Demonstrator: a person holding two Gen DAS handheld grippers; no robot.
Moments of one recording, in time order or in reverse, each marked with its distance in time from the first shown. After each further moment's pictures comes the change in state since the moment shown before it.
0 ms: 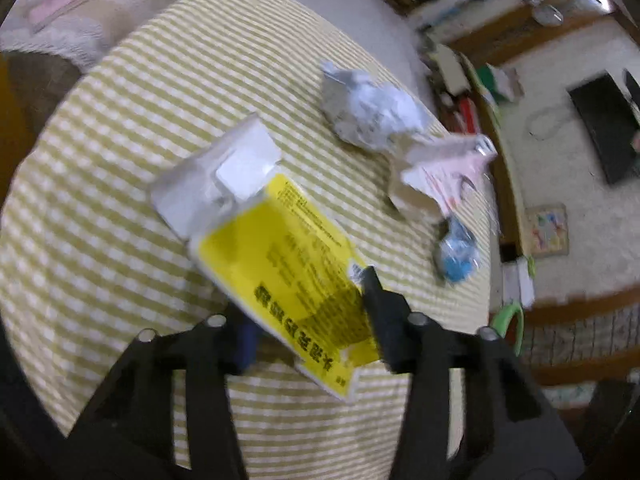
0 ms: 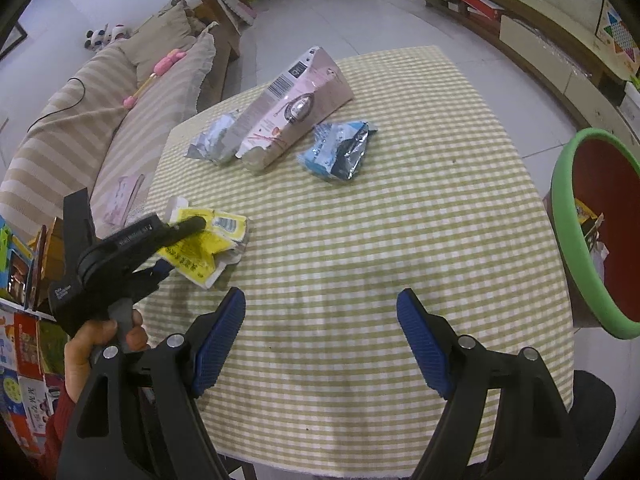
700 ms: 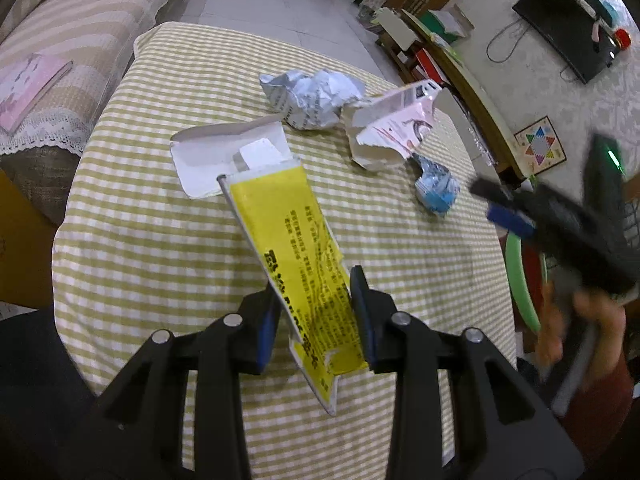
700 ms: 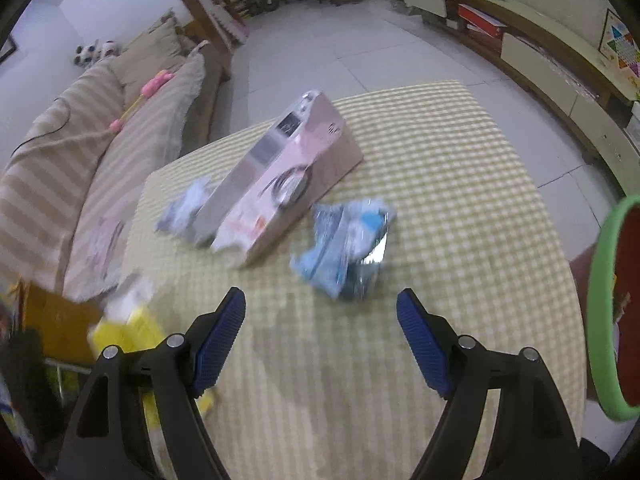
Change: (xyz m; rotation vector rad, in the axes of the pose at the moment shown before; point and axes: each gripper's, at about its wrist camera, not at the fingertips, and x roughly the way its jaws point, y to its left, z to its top) left arm -0.037 -0.018 -0.024 0.337 0.009 0.074; right arm 0.071 0.005 0.097 0.036 -0.072 -0.047
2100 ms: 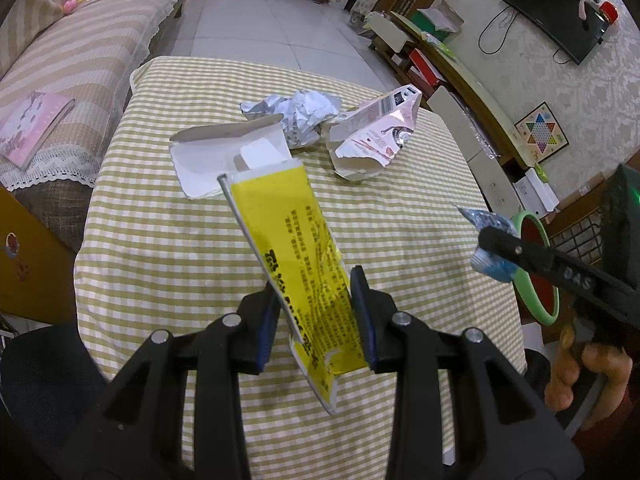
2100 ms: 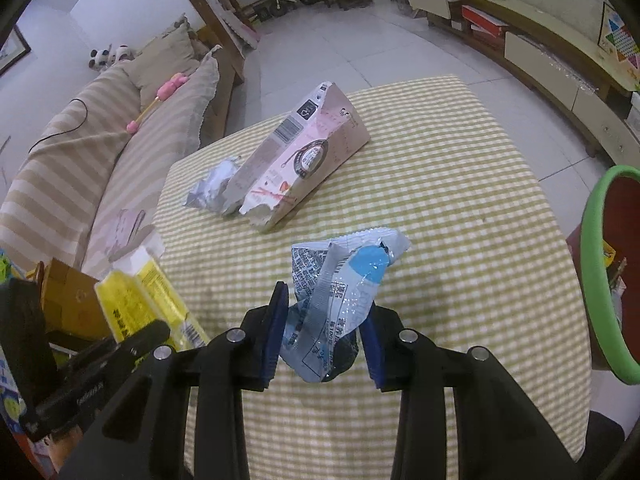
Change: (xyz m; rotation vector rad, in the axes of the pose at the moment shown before) left arm -0.019 -0.027 -0.002 0.067 -0.043 0.050; right arm -0.061 -0.003 -0.056 -0.019 -0.025 0.073
